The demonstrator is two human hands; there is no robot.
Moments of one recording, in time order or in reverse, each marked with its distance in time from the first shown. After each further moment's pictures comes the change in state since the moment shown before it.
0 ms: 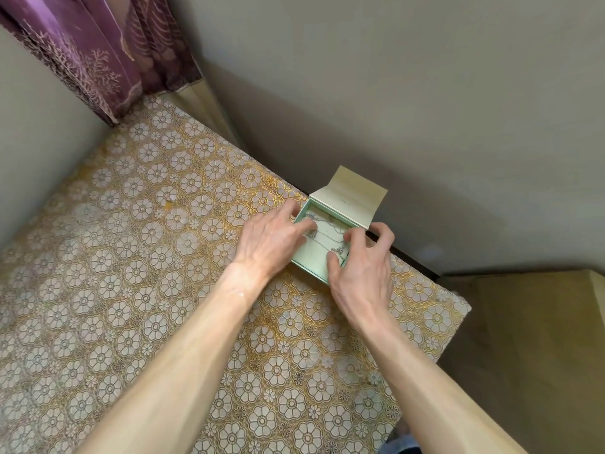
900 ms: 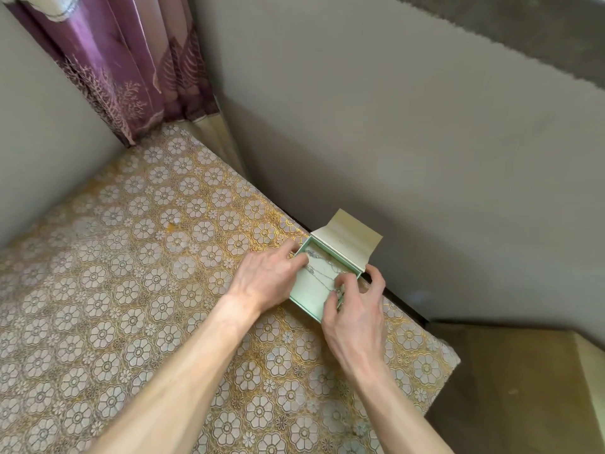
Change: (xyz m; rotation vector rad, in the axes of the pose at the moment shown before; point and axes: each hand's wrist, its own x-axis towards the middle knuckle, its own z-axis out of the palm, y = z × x) left_hand -0.001 -0.012 0.015 -0.025 -0.009 0.004; right_hand -0.002 0.011 0.006 0.019 -0.040 -0.047
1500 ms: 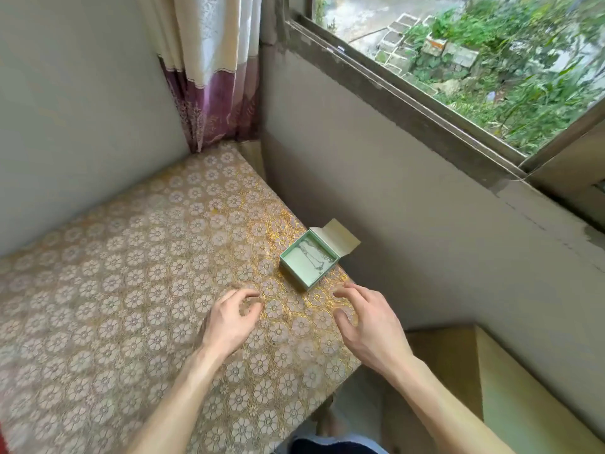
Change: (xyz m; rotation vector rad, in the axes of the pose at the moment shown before) left_hand -0.184 0.092 -0.063 -0.733 0.072 -0.770; right_hand -0.085 -0.003 -0.186 -0.216 -0.323 -0.405
